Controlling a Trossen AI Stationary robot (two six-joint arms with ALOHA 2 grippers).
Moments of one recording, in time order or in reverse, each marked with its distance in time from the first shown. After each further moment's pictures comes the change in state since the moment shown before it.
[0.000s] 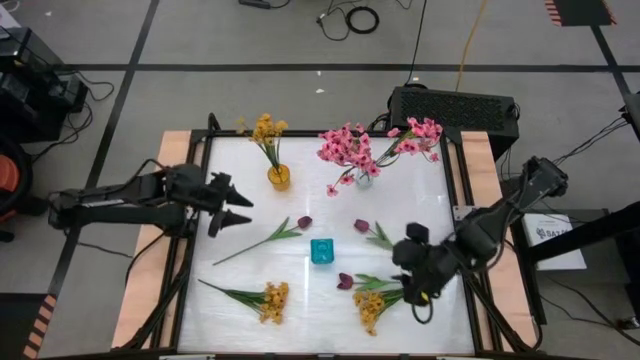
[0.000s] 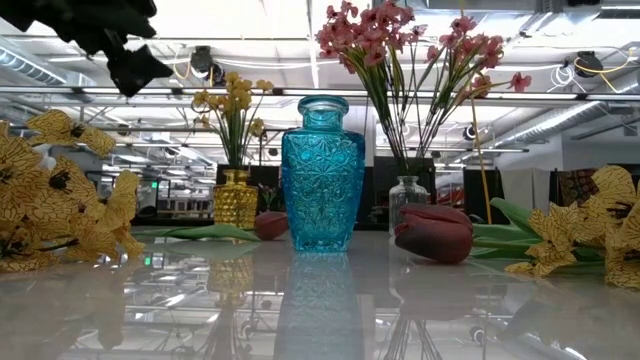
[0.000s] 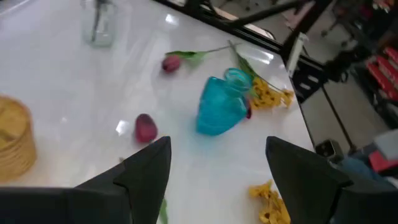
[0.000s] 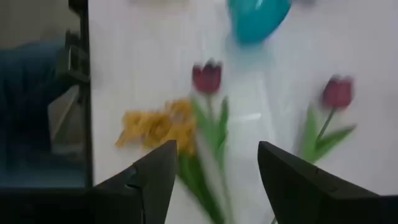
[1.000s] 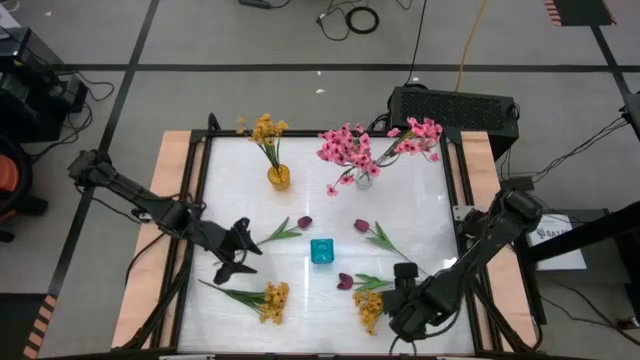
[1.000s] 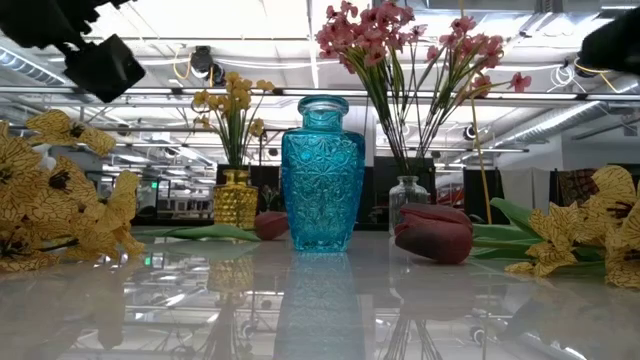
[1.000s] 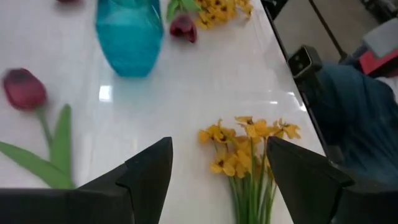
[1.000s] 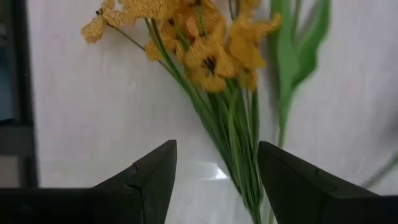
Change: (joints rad) left arm -0.612 0.374 0.000 0.182 -0.313 -0.117; right arm 0.123 0.405 0.000 0.034 -0.170 -0.071
